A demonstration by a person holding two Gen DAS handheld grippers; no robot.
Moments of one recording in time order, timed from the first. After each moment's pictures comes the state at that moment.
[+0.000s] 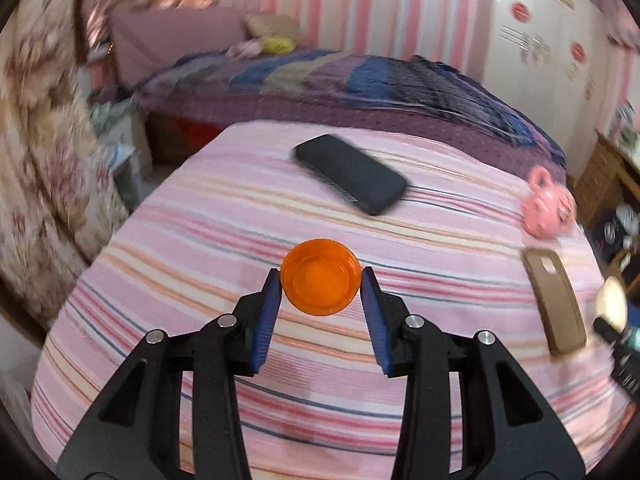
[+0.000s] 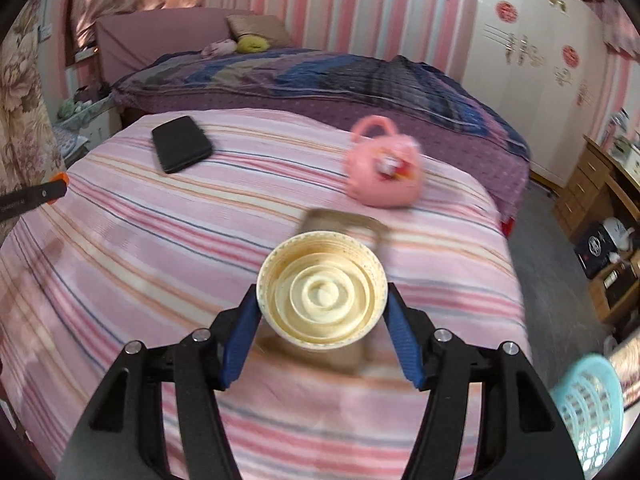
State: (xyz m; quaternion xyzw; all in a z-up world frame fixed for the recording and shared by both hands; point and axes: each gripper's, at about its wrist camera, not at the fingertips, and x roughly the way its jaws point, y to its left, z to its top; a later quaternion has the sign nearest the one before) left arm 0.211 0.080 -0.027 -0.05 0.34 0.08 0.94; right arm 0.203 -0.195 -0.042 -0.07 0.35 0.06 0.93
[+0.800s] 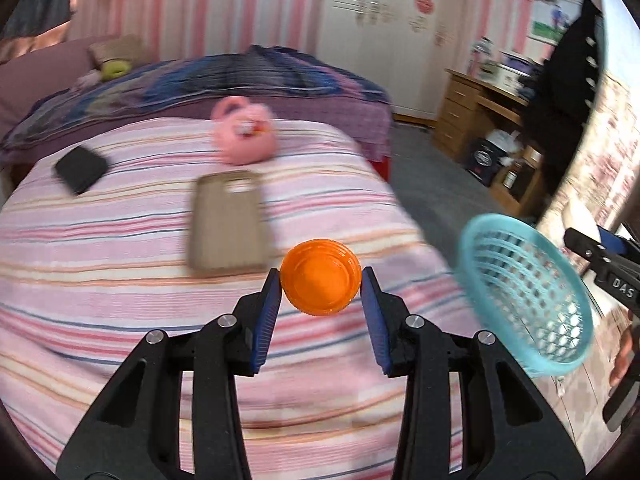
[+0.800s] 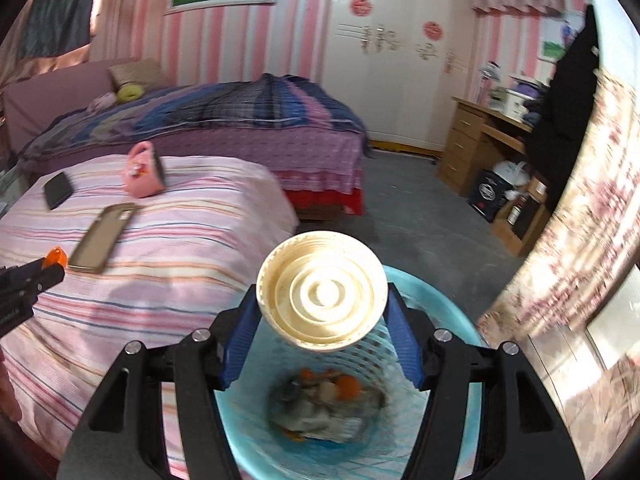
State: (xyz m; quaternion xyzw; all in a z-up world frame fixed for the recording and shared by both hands) left arm 0.137 -0.206 -0.045 0.00 0.34 -0.18 0.92; right arm 0.071 -0.440 -0.025 0.01 0.30 -0.14 0.94
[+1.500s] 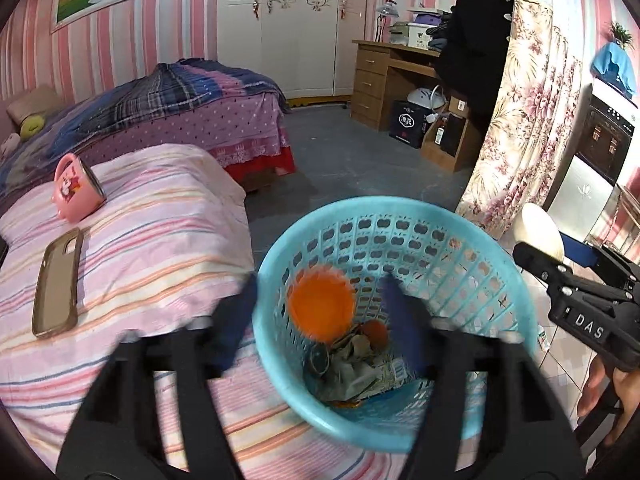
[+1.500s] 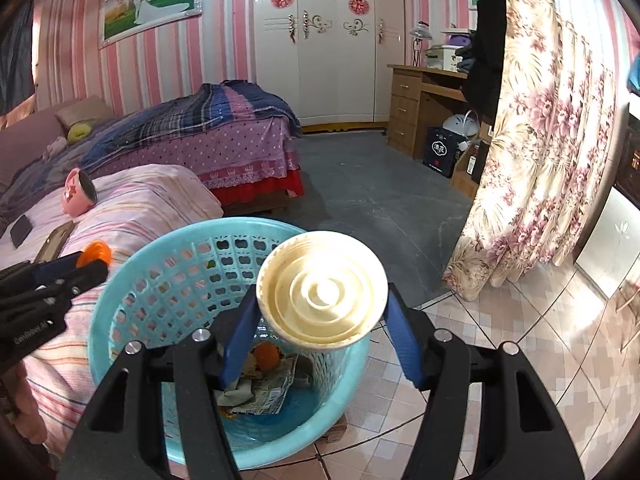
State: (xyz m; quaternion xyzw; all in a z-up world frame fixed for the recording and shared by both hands) left arm 0.115 -0.367 -0.040 0.08 0.32 -0.29 0.90; right arm 0.017 -0.540 -0.054 0.08 0.29 -0.19 0.93
